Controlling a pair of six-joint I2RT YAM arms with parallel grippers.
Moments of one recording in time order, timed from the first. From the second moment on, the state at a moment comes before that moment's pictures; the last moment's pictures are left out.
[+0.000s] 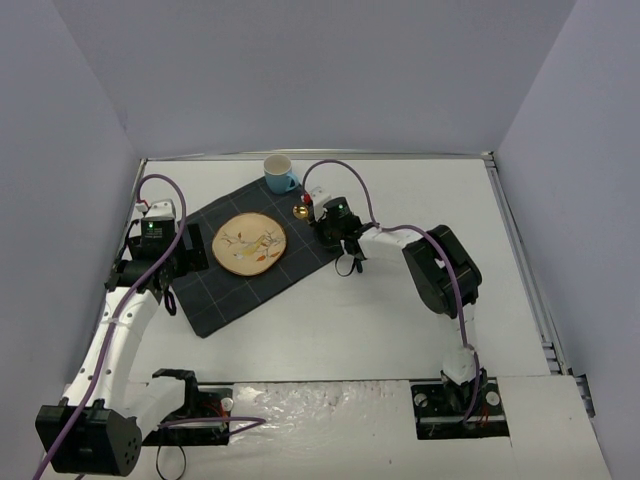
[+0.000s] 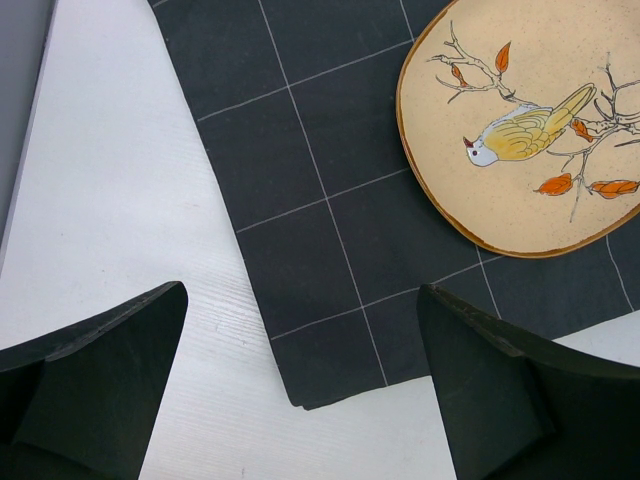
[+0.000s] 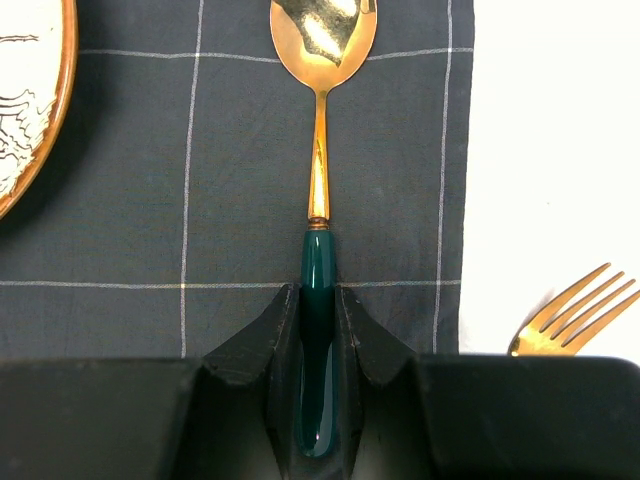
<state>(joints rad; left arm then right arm) -0.06 1.00 0.92 -0.71 -0.22 -0.25 0.60 2.08 1.27 0.13 0.01 -0.09</state>
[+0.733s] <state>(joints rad) -0.06 1.00 0.92 -0.71 -0.22 -0.25 0.56 1.80 1.13 0.04 0.06 0.08</state>
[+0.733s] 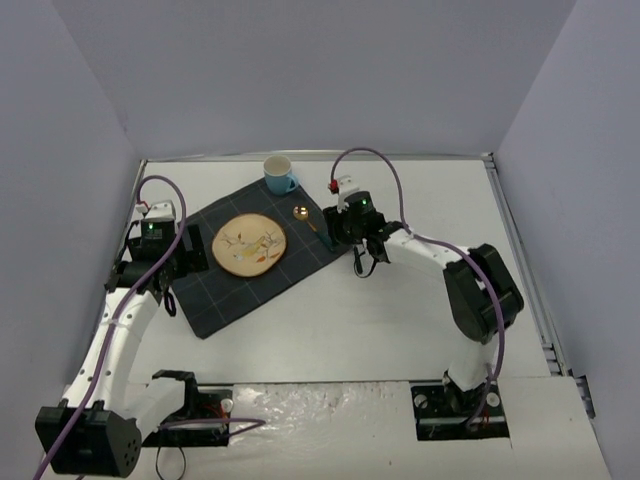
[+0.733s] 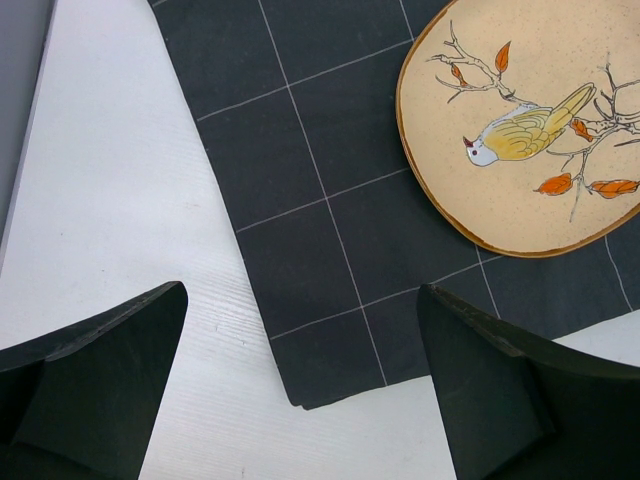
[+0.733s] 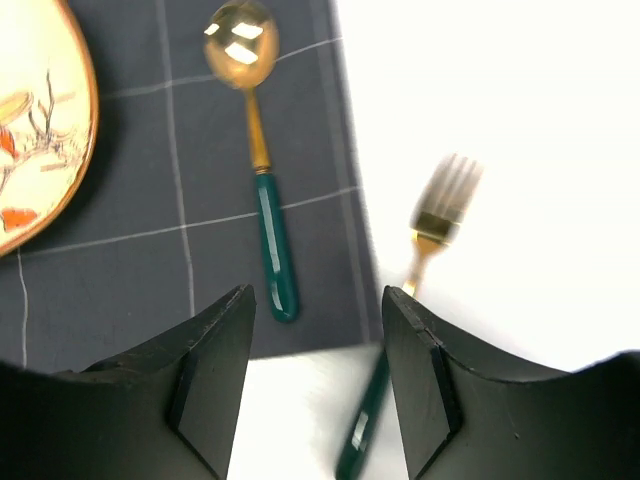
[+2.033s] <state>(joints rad) -0.05 1.00 0.92 -0.71 -0.22 -0.25 0.50 1.79 0.89 0.11 0.18 0.27</state>
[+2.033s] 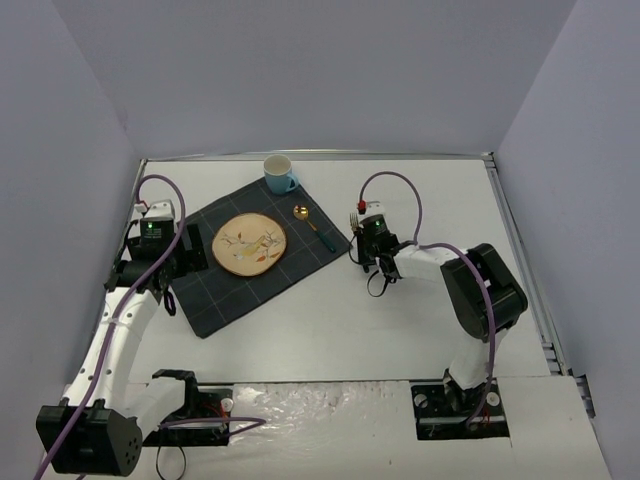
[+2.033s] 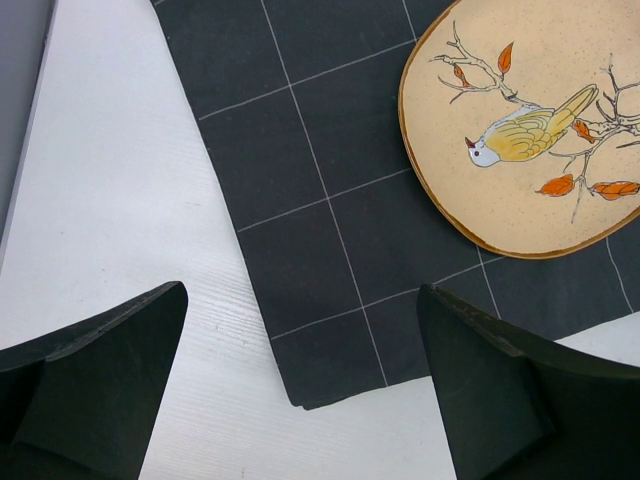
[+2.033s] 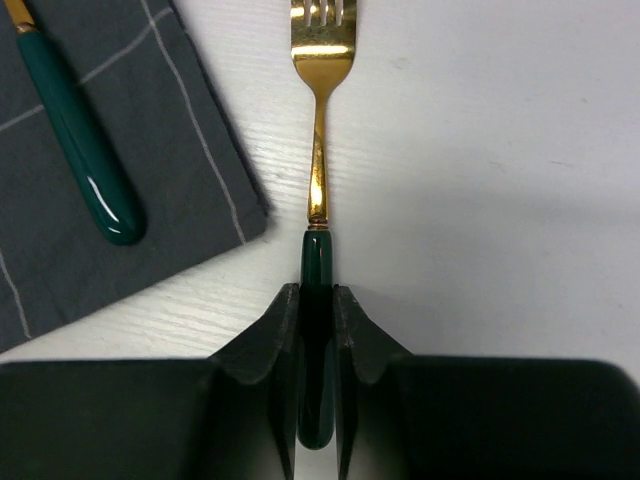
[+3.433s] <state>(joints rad) -0.05 0.71 1.40 -1.12 -0.31 -0.28 1.21 2.24 1.75 -0.10 0.24 0.43</state>
